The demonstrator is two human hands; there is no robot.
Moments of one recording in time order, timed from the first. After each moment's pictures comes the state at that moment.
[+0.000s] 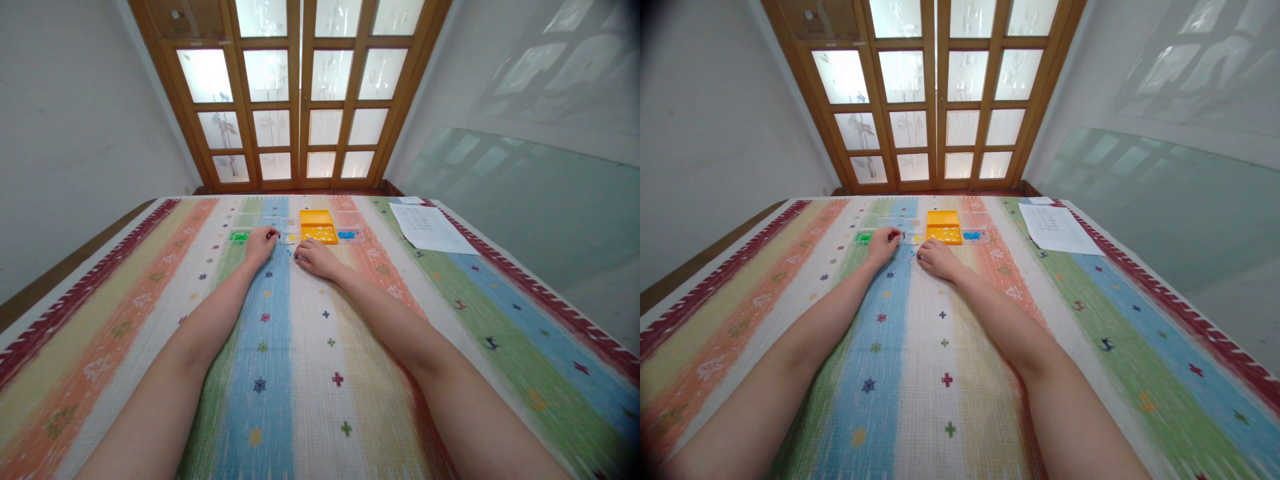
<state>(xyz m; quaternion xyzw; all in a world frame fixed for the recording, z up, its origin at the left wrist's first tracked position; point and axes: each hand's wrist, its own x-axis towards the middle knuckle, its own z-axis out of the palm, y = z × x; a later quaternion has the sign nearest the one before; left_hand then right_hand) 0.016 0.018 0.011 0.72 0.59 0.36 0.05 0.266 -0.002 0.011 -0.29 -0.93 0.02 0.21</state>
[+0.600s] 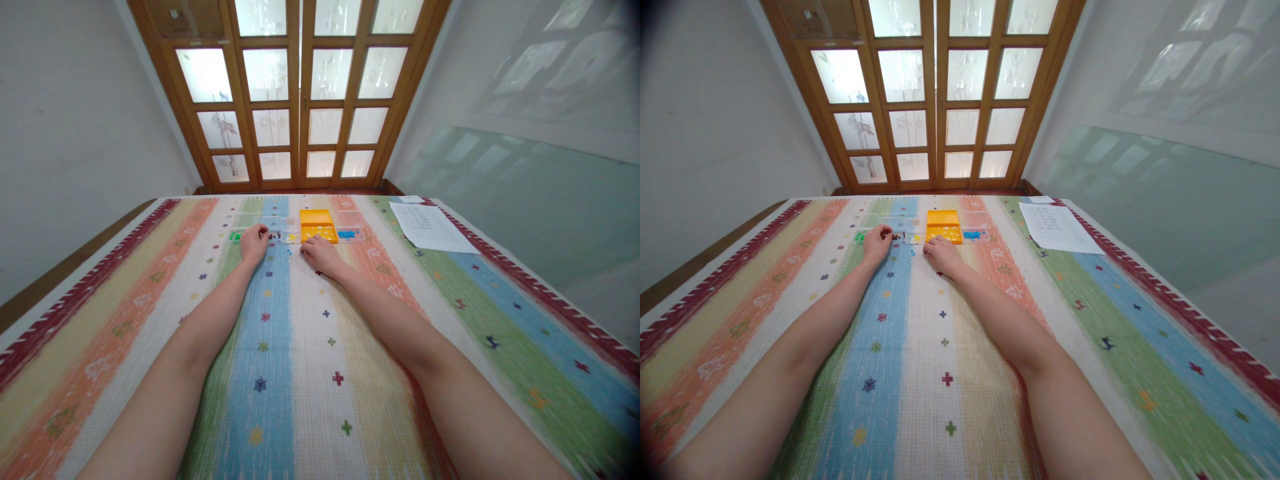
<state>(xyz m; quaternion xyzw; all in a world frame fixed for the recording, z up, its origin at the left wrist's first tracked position) 0.006 0.020 0.013 0.64 0.68 0.37 0.06 0.268 -0.003 0.017 -0.40 -0.90 -0.01 0.17</state>
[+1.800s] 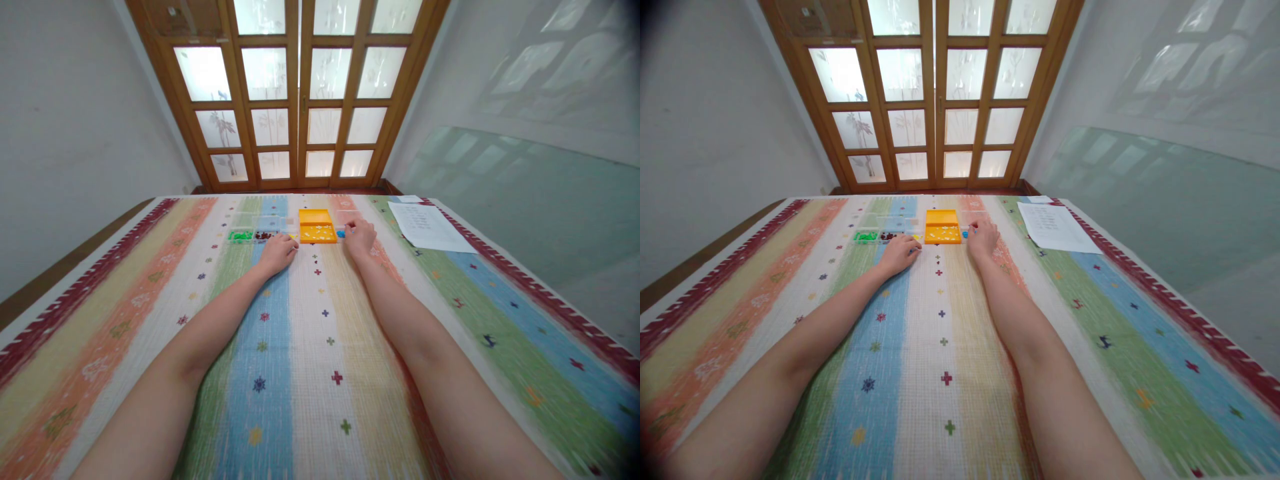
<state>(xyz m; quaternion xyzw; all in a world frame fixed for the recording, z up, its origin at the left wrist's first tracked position) 0.062 -0.012 0.019 0.85 0.49 0.20 0.01 0.356 0.051 0.005 -0.67 -0.62 0.02 0.42</state>
